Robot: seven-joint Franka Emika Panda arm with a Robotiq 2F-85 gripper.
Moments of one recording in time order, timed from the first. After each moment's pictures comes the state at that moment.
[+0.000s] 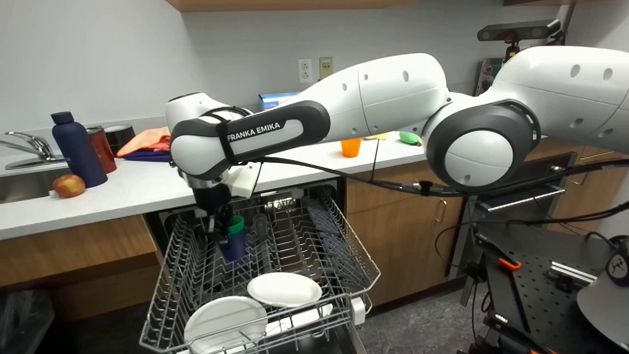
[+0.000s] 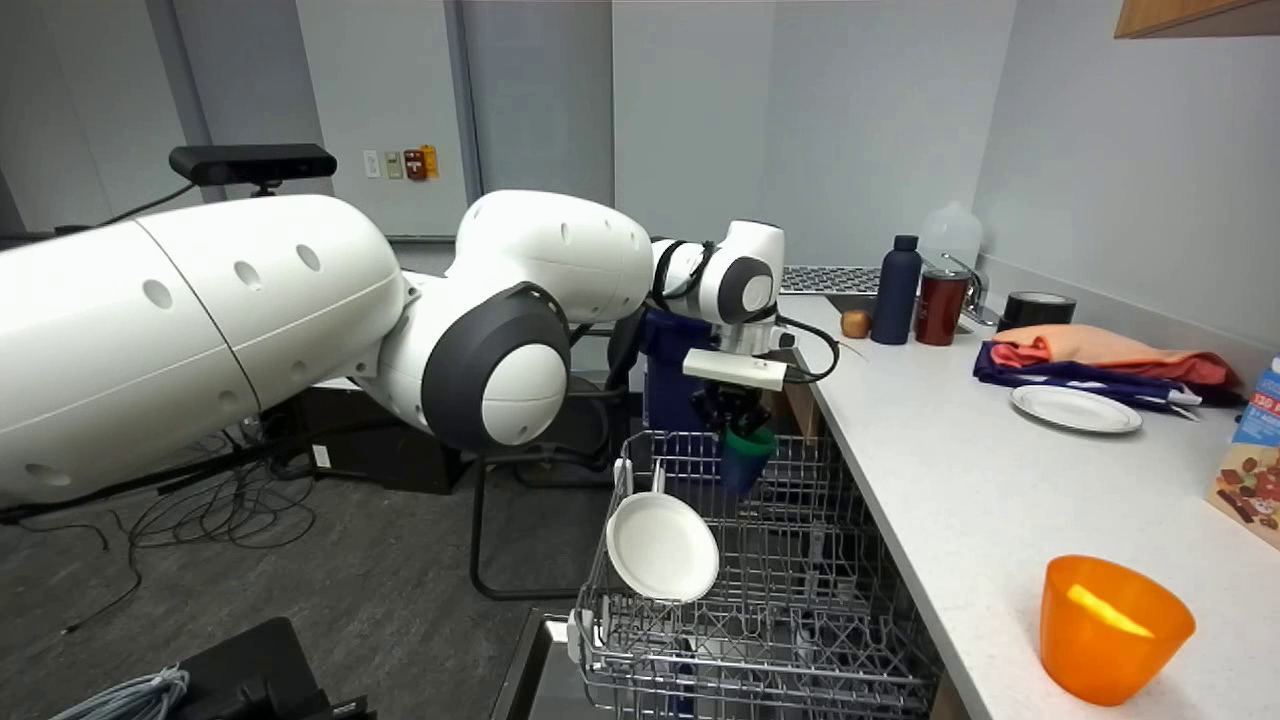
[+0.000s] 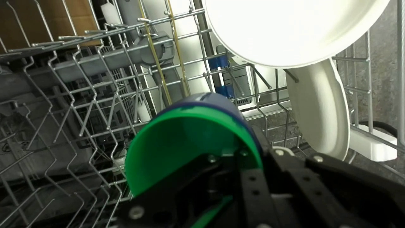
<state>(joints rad) 0.10 1.36 0.06 -0.46 -0.03 1.75 -0.33</state>
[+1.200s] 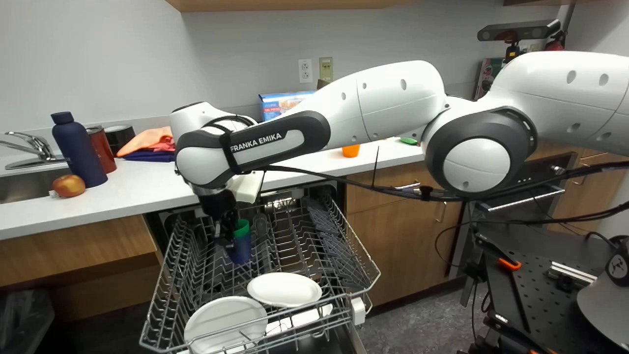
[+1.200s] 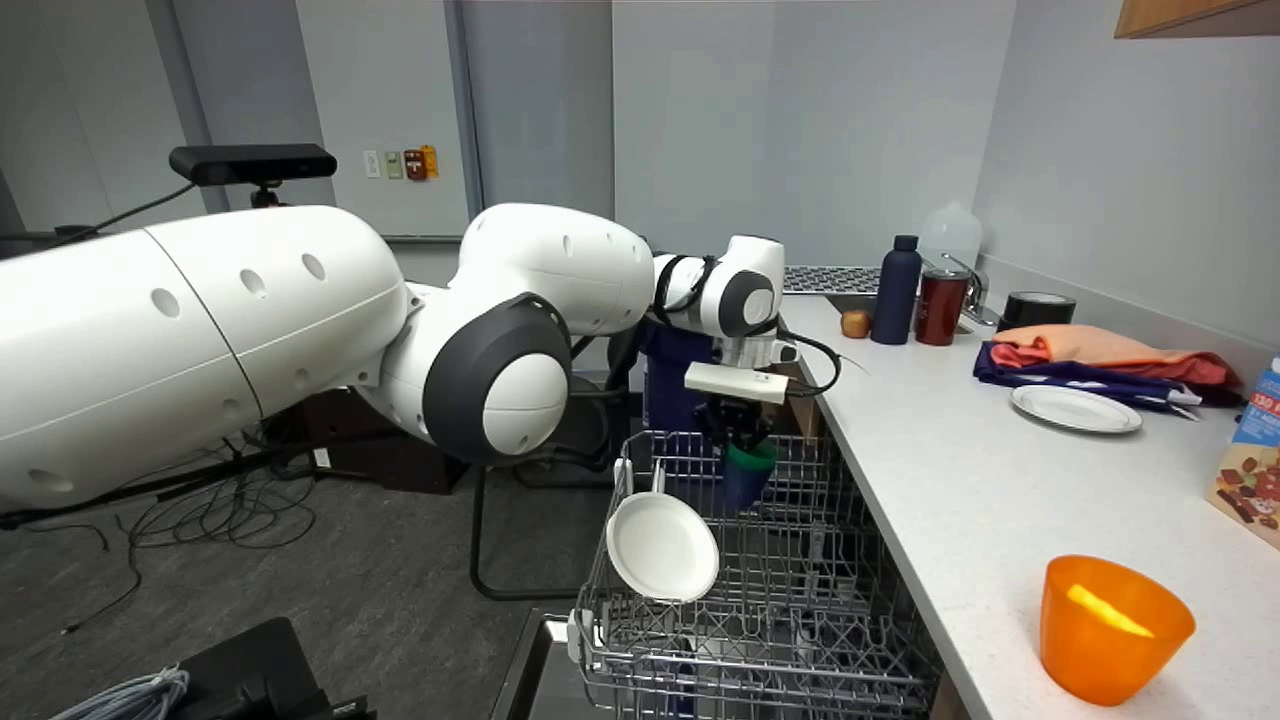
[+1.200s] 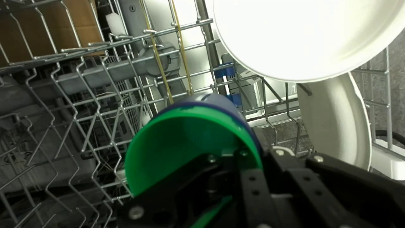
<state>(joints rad) 0.10 1.38 0.04 -0.46 -0.03 1.75 -0.33</state>
